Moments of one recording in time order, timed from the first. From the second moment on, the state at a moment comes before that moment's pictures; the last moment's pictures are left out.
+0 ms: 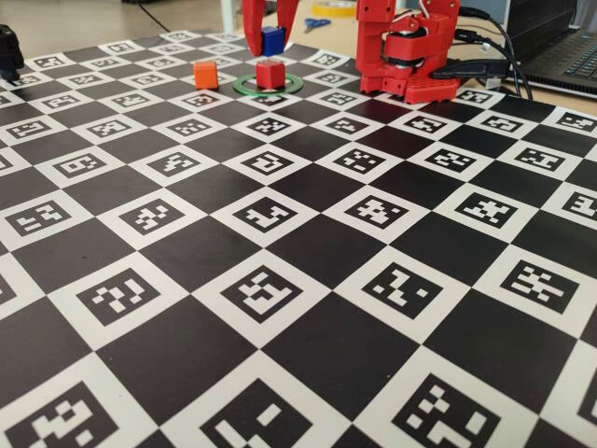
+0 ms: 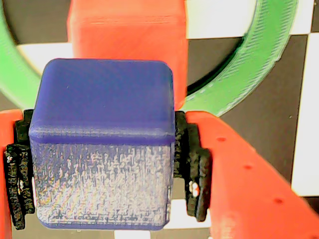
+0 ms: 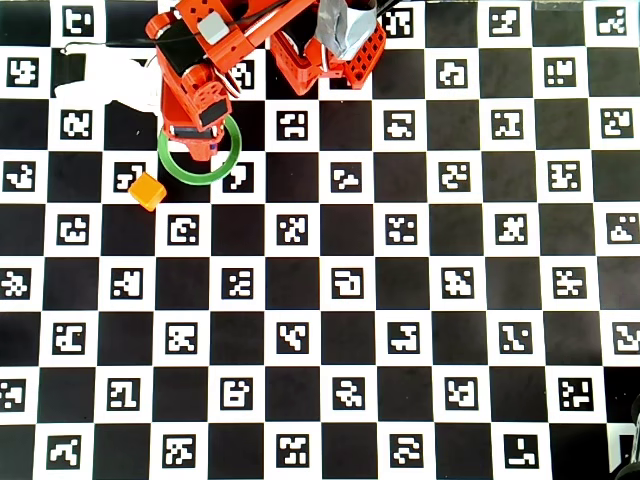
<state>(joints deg) 58.2 115.3 131.2 71.0 -55.7</state>
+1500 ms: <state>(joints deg) 60.7 115.3 134.5 67.5 -57.5</state>
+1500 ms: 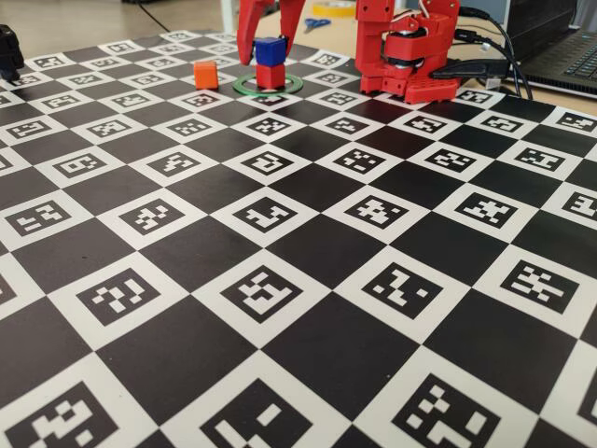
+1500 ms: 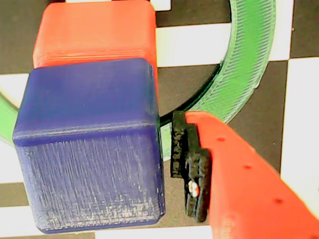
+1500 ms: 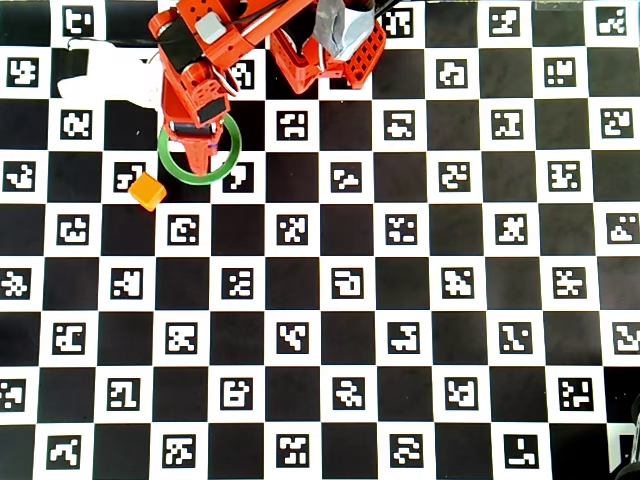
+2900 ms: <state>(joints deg) 56.1 115.1 108.2 90.4 -41.6</state>
